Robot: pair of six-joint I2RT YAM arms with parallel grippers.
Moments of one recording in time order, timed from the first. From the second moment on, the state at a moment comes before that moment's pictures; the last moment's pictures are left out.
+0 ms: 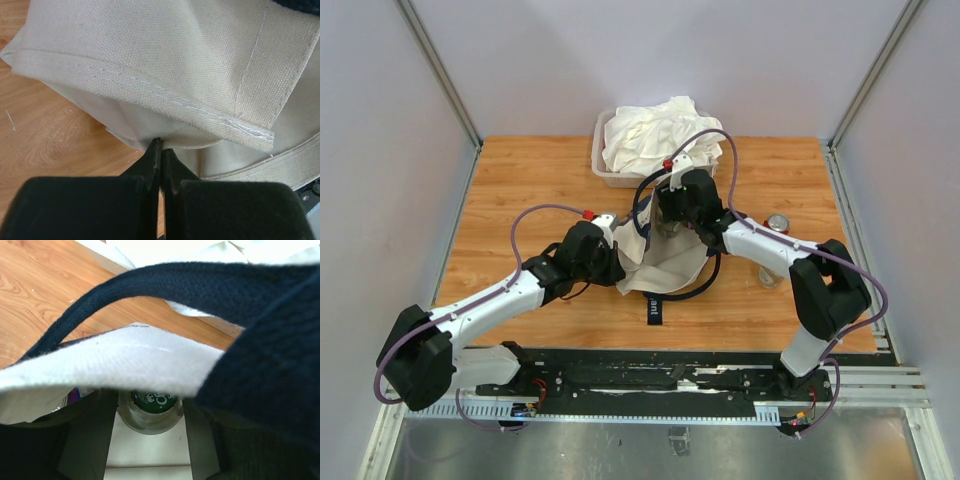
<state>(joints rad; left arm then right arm) -0.70 1.19 0.70 -0.22 0.05 -0.48 0.60 1.68 1.11 0.15 0.12 0.00</state>
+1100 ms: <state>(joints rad) -0.70 1.20 0.70 -0.22 0.05 -0.48 0.61 1.37 1.12 0.00 0.00 -0.03</state>
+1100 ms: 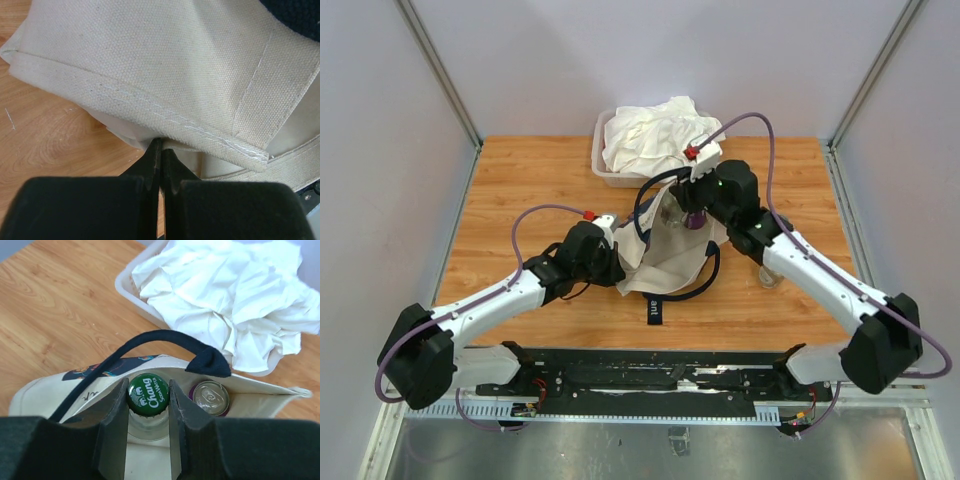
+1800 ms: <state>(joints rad) -0.70 1.20 0.70 -0.22 0.06 -0.48 0.63 0.93 1.21 -0.16 0.37 -0.25</state>
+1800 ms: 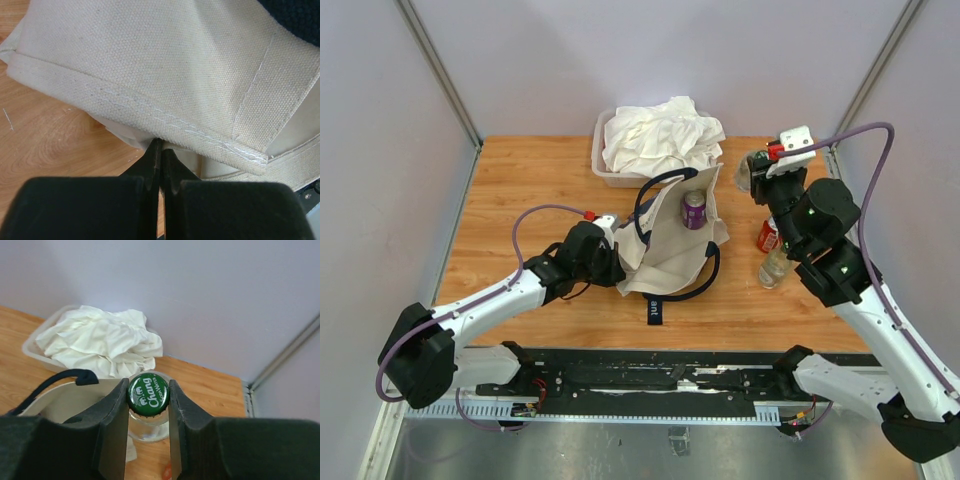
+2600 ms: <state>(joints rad) -0.70 1.21 0.70 -0.22 0.06 -0.48 0.33 0.98 0.88 -0.18 0.25 -0.05</state>
